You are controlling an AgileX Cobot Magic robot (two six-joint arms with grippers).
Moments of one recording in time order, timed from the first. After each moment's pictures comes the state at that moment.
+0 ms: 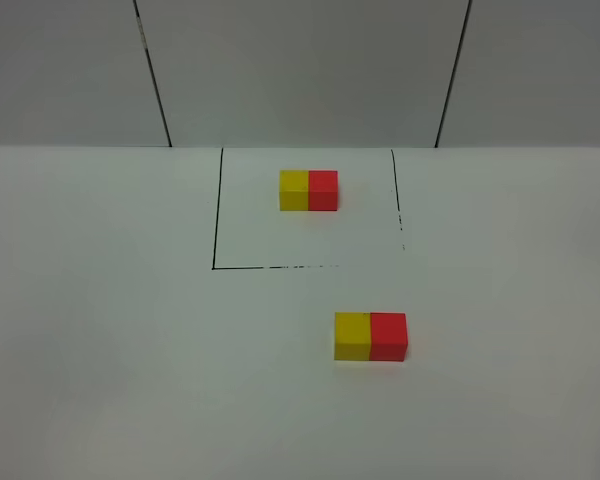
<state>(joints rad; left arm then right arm) 0.02 -0.01 -0.51 -0.22 1.08 0.20 -0.06 0.74 -0.81 -0.06 1.17 0.11</state>
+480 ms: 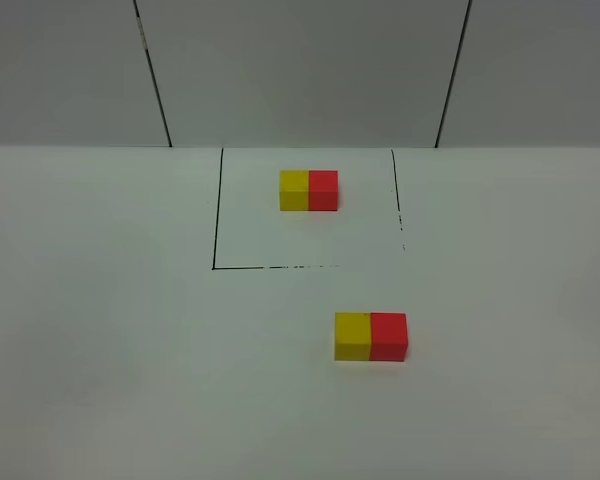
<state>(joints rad) 0.02 -0.01 -0.51 -0.22 1.08 0.20 -0.06 0.23 -0.60 0.05 1.12 0.13</state>
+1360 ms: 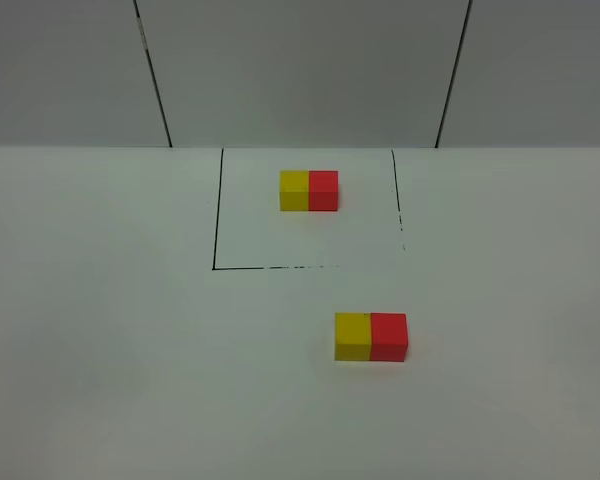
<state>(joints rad) 0.02 -0.01 -0.51 -0.22 1.08 0.20 -0.05 -0.01 -0.49 0.08 1.06 0.03</state>
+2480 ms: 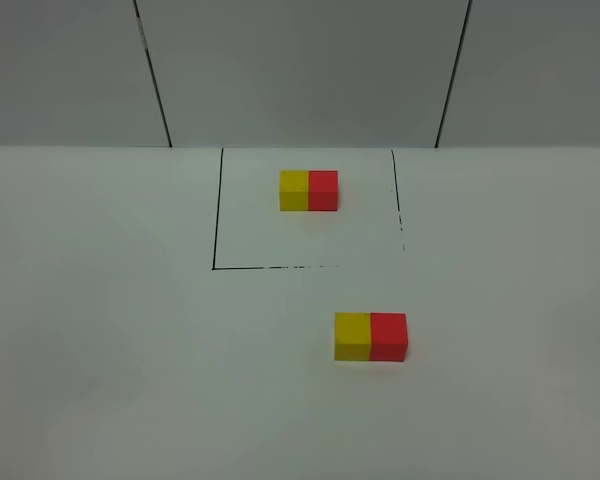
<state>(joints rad) 0.02 -0.01 -0.51 -0.22 1.08 0.20 -0.03 -0.01 -0.49 0.07 1.06 0.05</state>
